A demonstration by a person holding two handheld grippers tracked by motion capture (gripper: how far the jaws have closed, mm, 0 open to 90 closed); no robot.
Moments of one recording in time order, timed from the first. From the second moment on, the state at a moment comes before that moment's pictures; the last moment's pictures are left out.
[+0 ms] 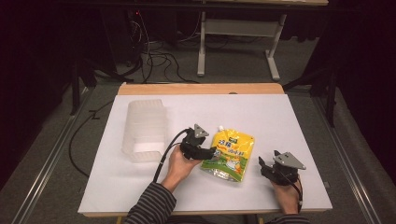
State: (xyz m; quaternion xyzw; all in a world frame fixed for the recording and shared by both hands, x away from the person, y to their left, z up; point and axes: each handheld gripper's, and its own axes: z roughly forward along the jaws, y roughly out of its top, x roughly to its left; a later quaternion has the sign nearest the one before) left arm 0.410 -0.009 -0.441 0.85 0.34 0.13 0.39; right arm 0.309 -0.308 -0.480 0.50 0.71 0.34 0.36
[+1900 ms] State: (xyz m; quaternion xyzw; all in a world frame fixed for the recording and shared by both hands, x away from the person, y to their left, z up) left arm 0.432 -0.054 -0.462 0.86 0.34 0.06 0.36; right arm 0.307 -0.306 -0.480 0.49 0.72 0.34 0.36
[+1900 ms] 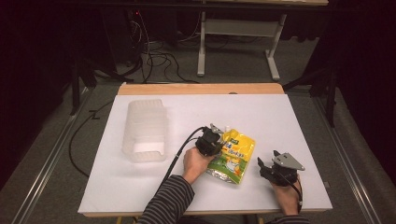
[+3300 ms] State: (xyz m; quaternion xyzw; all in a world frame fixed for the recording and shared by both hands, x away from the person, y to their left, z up) left arm 0.397 0.049 -0.351 0.80 0.30 0.10 0.51; right arm 0.308 -0.309 -0.479 0.50 0.71 0.35 0.35
